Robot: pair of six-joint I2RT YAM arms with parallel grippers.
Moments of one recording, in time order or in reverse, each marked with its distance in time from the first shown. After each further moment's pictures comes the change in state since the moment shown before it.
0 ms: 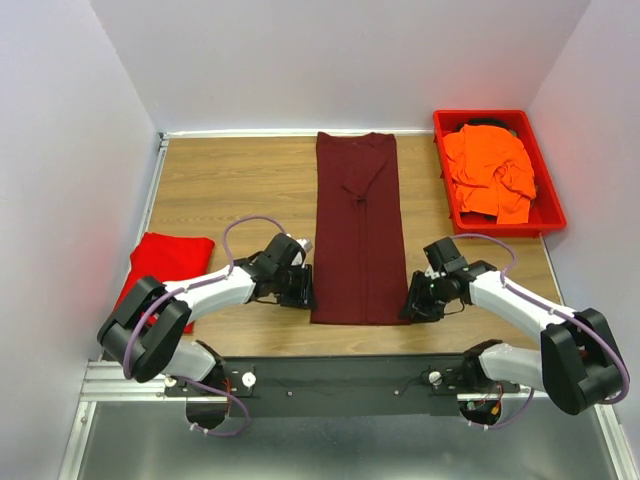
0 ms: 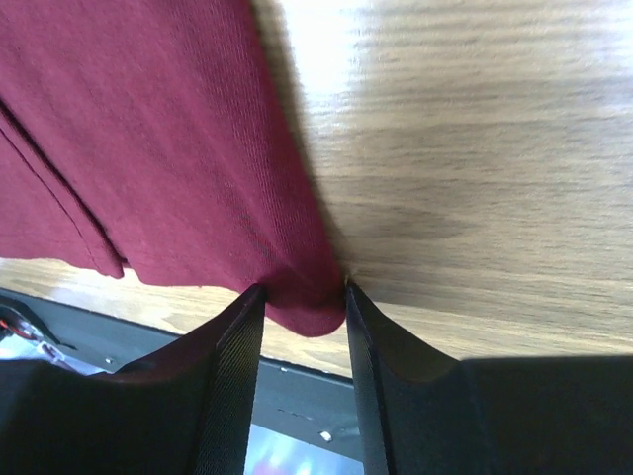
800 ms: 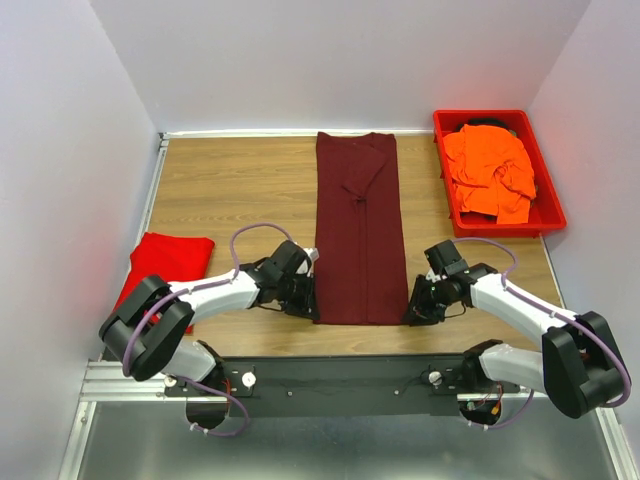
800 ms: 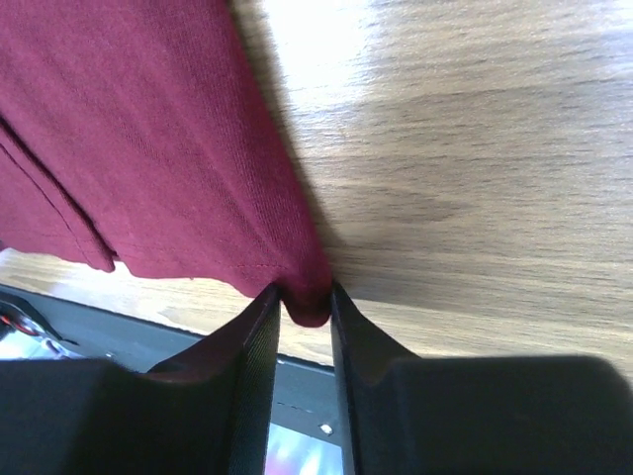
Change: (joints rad) left arm -0.066 0.010 -0.021 0.012 0.044 -0.043; right arm 0.000 -0.019 -0.023 -0.013 -0.017 0.022
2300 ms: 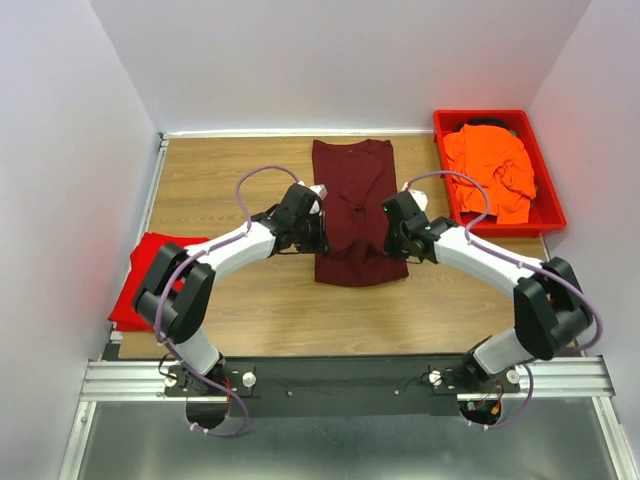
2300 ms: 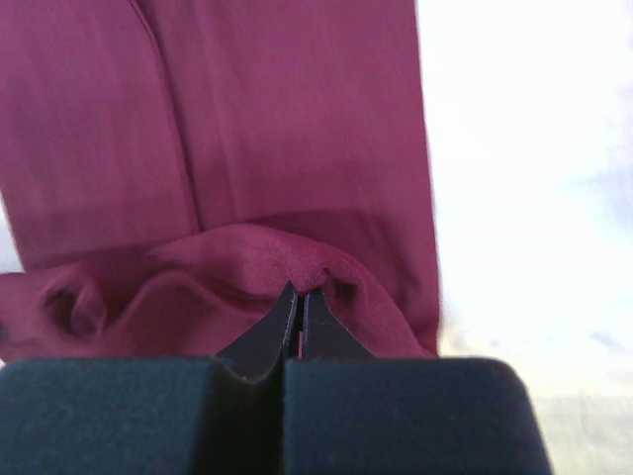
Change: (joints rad) left arm 0.130 0.227 0.451 -0.032 -0.124 0.082; right arm 0.187 0.311 0.464 0.150 0.552 -0.056
